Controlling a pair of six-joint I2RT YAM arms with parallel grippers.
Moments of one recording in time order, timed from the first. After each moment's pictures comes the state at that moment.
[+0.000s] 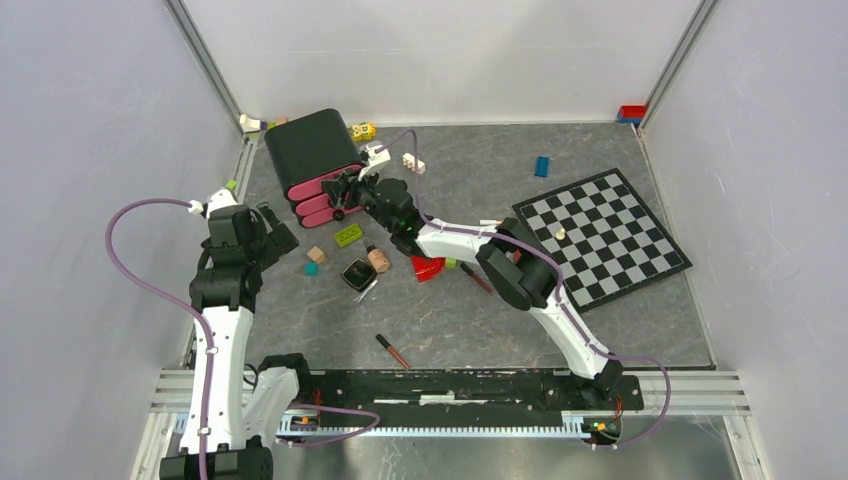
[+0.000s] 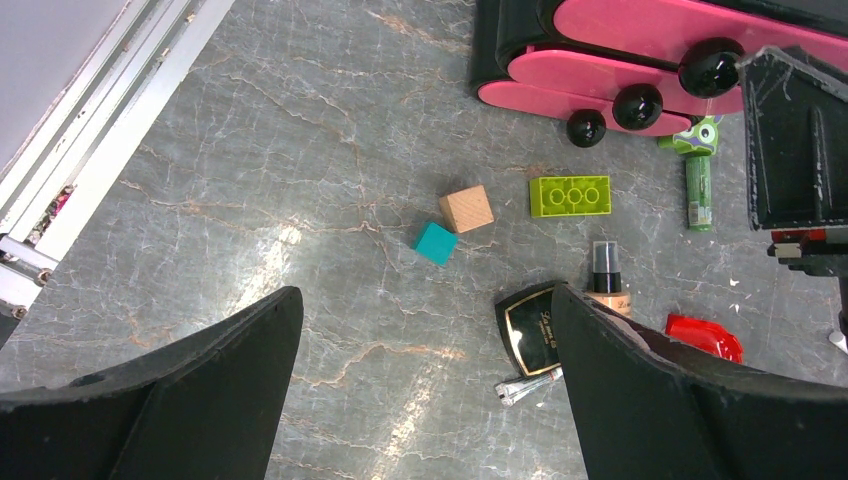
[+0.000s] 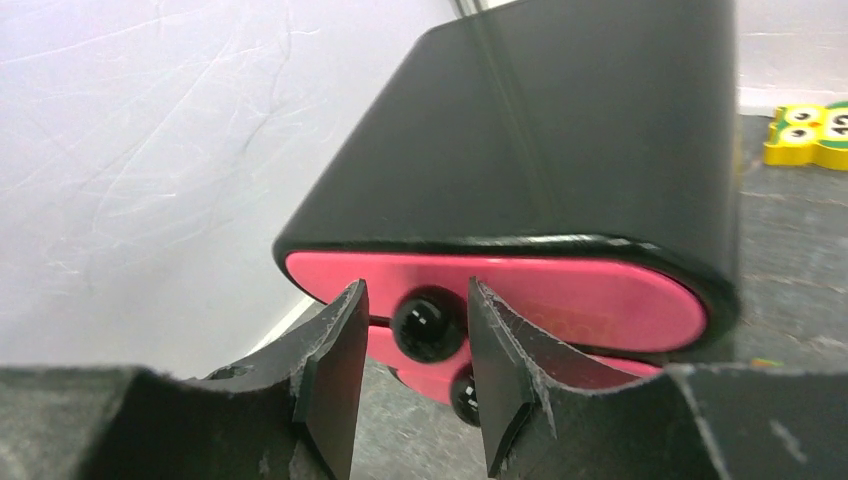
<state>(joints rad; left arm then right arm) 0.10 0.80 0.92 -0.78 -0.21 -0.44 0.92 2.40 1.80 0.75 0.11 0.41</state>
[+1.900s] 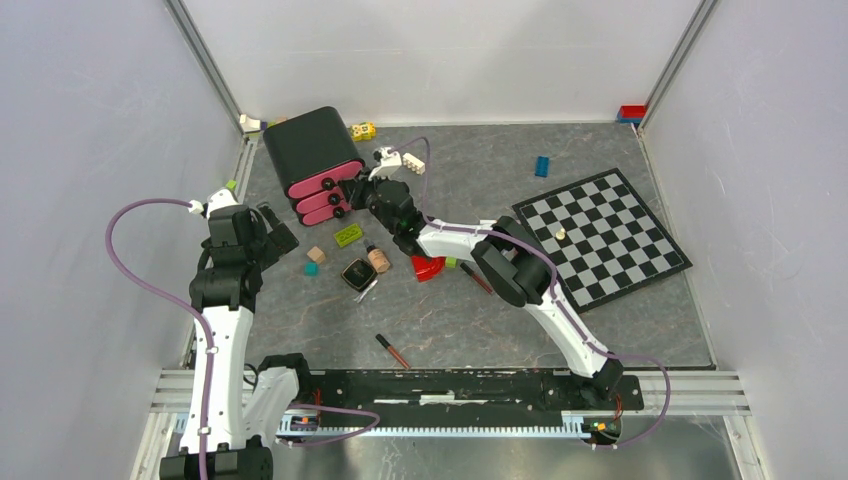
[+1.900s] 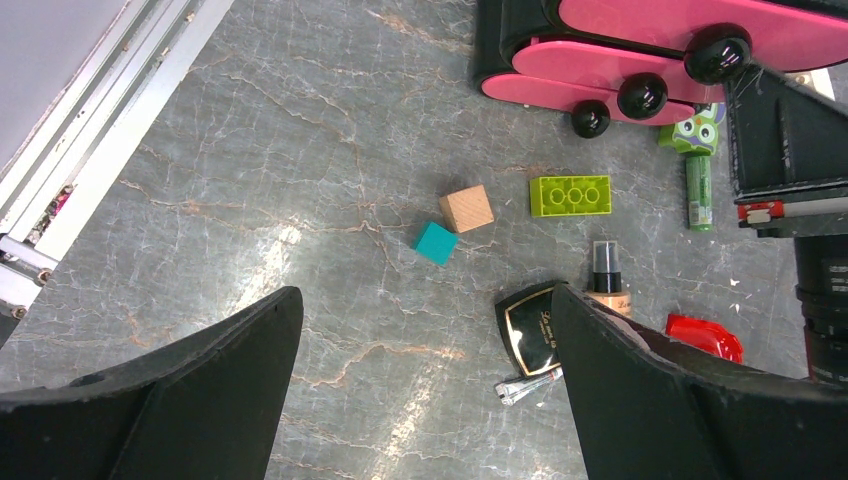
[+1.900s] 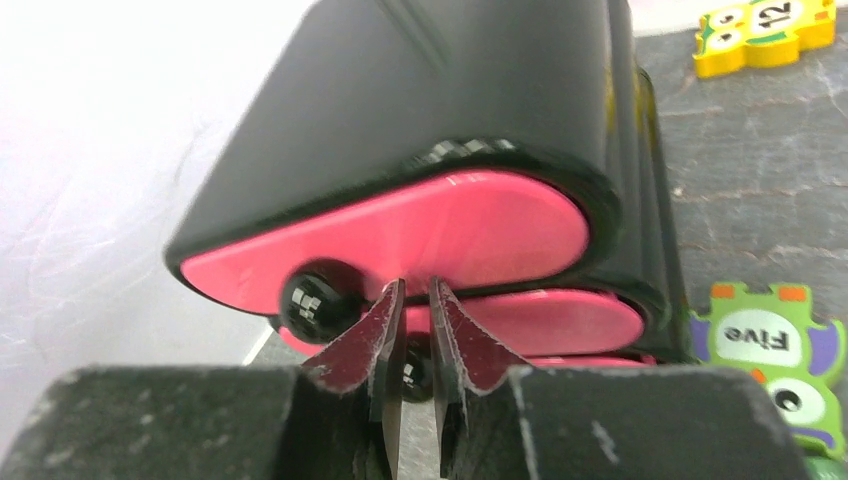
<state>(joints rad) 0.10 0.80 0.92 -0.78 -0.21 -0.44 0.89 2.44 1.78 0.71 0.22 0.56</state>
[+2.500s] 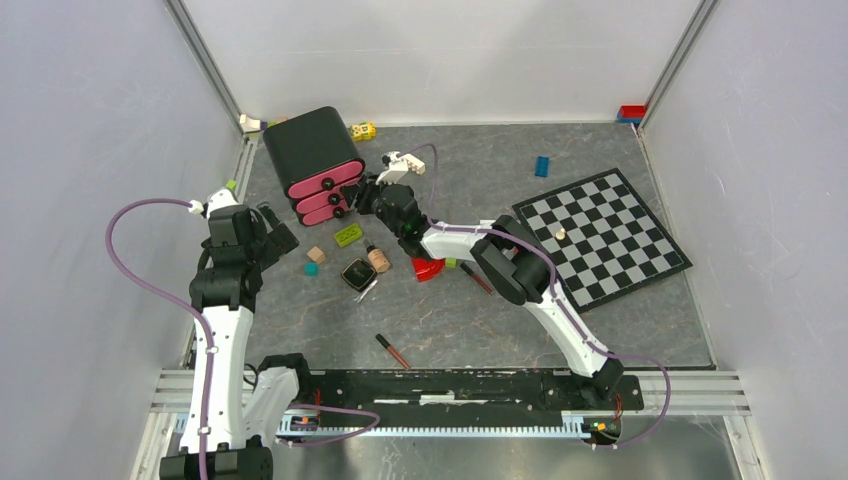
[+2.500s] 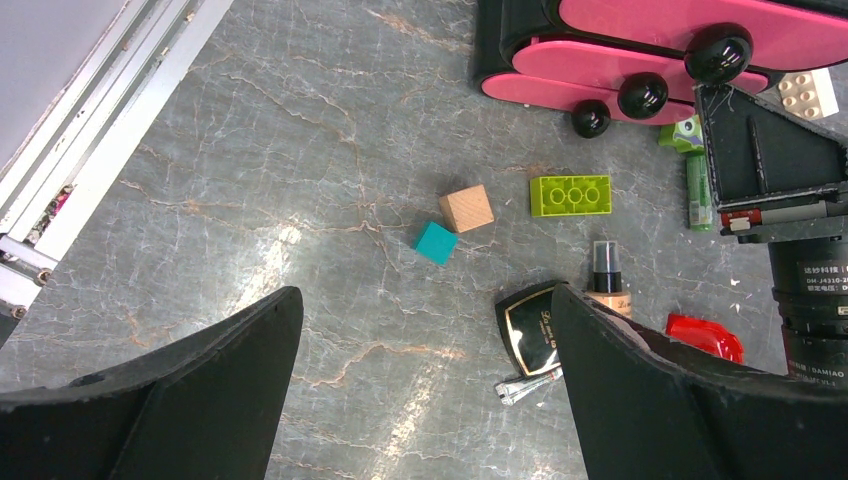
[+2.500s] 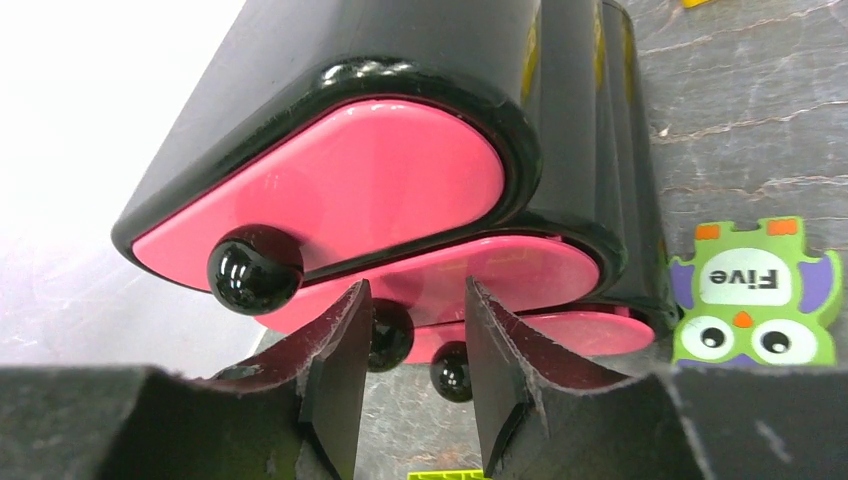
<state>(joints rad) 0.10 0.80 0.92 -0.78 -0.21 -0.44 0.88 2.44 1.70 0.74 0.20 0.65</state>
